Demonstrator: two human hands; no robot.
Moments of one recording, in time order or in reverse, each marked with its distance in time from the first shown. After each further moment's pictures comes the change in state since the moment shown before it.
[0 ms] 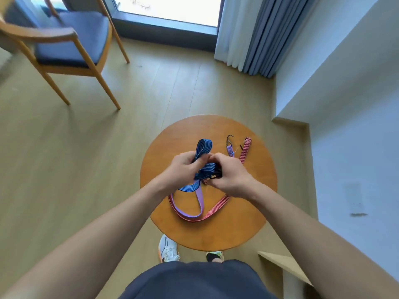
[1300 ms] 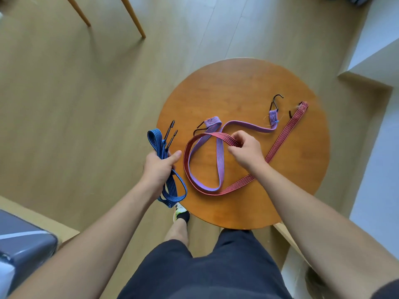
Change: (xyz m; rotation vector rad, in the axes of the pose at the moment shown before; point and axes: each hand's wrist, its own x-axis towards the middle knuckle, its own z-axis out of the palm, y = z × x) left_hand -0.004 -0.150 -0.018 -0.309 0.664 -0.576; right_hand 0.103 0.123 0.107 0.219 -0.003 0.357
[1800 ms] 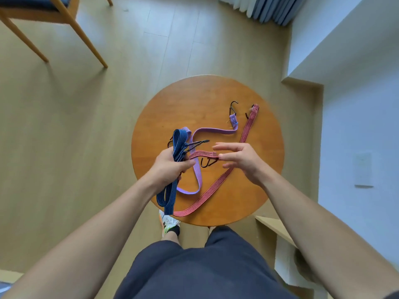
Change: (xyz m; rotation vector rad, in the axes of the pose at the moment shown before) left_hand -0.031 0.045 0.042 0.296 -0.516 0.261; right_hand -0.084 -0.014 -0.076 0.496 -0.144 0.111
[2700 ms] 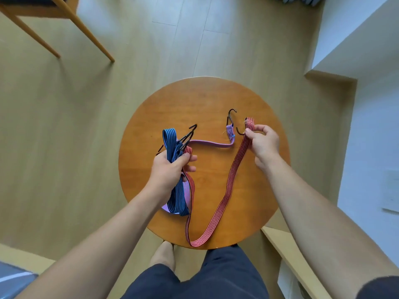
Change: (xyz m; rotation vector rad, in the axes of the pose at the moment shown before) left_hand 0.062 0.035 0.069 -0.351 0.270 -0.081; right_hand 0.138 0.011 -0.104 0.271 0.557 0.097
